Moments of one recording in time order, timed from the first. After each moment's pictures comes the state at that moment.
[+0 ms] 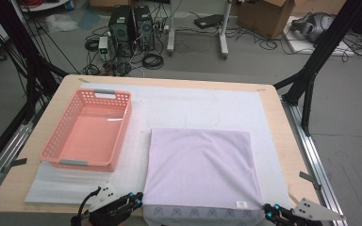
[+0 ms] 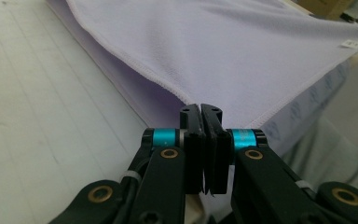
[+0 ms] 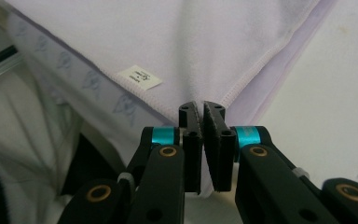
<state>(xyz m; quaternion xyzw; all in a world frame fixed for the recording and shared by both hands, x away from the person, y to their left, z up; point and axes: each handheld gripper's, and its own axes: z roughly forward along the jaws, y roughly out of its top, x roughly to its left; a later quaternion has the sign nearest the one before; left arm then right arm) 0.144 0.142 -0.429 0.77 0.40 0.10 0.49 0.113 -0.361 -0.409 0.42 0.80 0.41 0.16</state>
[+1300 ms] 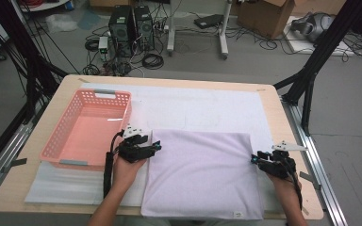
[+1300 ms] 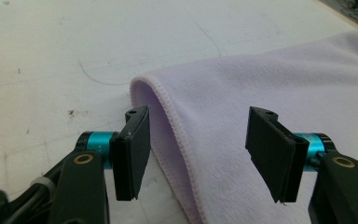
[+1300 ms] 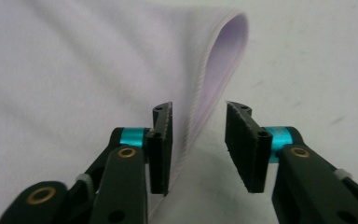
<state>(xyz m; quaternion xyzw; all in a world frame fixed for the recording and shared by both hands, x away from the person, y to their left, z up) 0.331 0.105 -0.436 0.73 0.48 0.16 0.47 0.292 -0.371 -0.440 0.49 0.76 0.39 0.18</state>
